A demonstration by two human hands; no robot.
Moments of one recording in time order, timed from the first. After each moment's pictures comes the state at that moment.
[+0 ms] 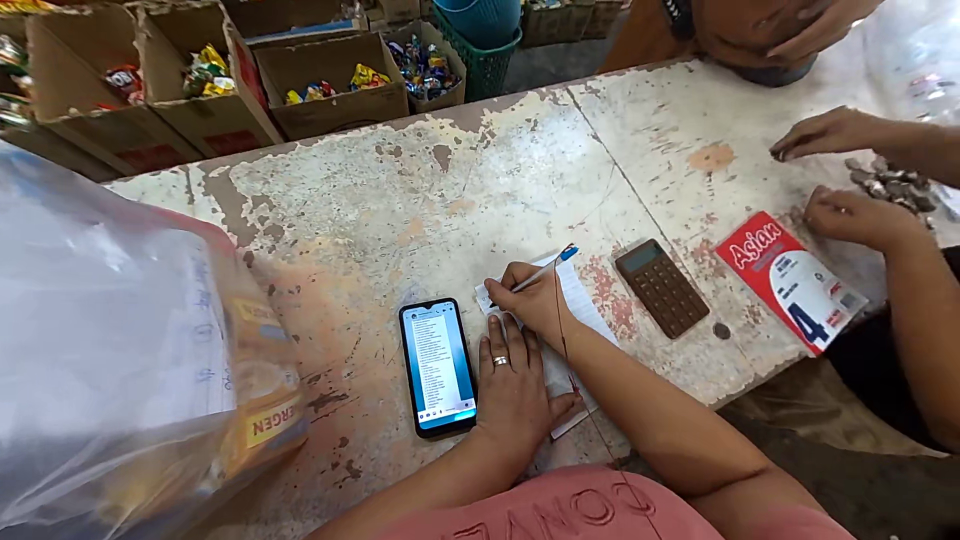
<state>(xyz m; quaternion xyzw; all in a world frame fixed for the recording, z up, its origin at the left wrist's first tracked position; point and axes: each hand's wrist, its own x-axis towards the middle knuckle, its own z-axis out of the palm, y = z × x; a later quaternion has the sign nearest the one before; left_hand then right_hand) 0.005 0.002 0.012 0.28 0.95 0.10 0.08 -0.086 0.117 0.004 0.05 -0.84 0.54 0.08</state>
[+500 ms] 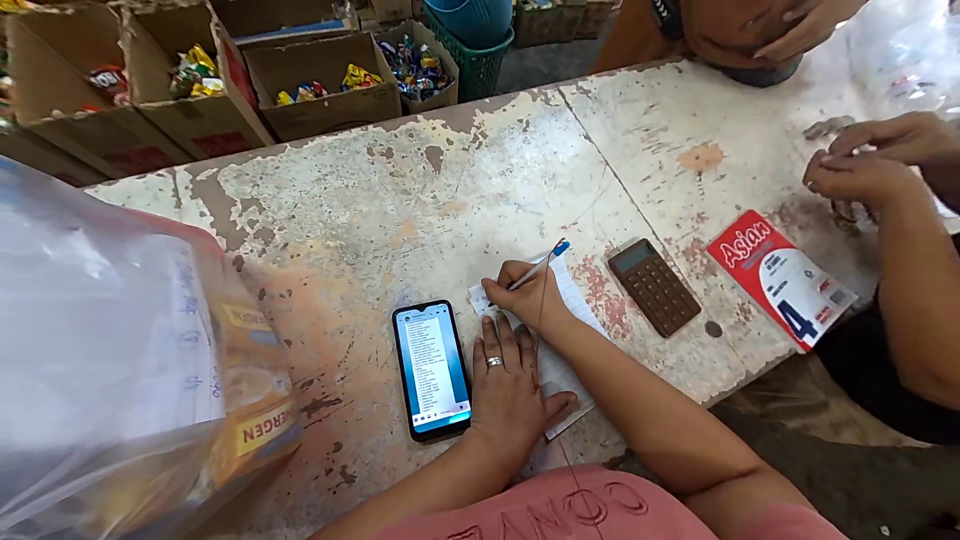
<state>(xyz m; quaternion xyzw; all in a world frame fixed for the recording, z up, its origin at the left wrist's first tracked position) 0.004 0.001 0.012 0.28 0.95 0.12 0.06 -0.091 0.125 0.010 0.05 -0.86 0.50 0.05</state>
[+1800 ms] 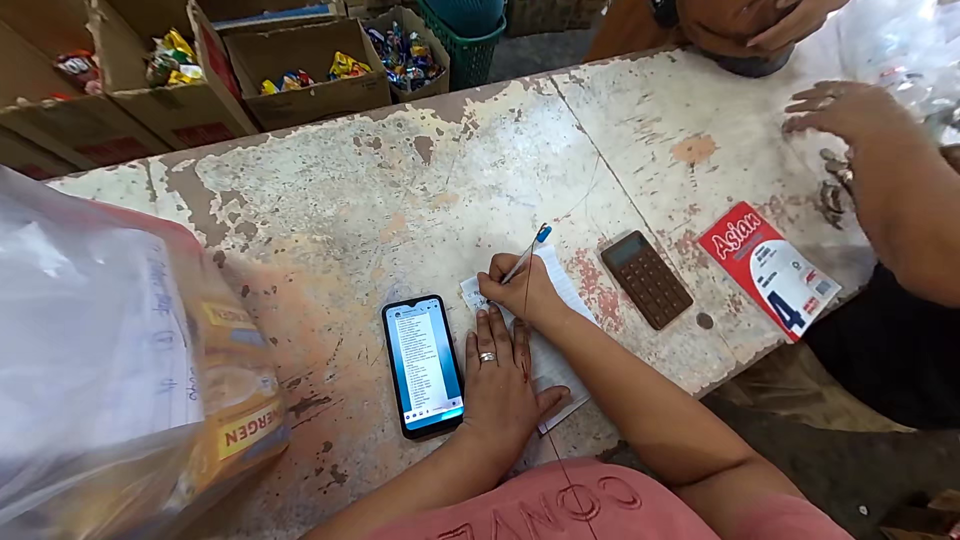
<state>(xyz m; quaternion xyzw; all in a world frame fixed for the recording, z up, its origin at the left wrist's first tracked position) 0.005 0.002 0.007 0.28 0.95 0.11 0.07 -0.094 0.127 0.012 0.04 -0.89 0.46 0.04</state>
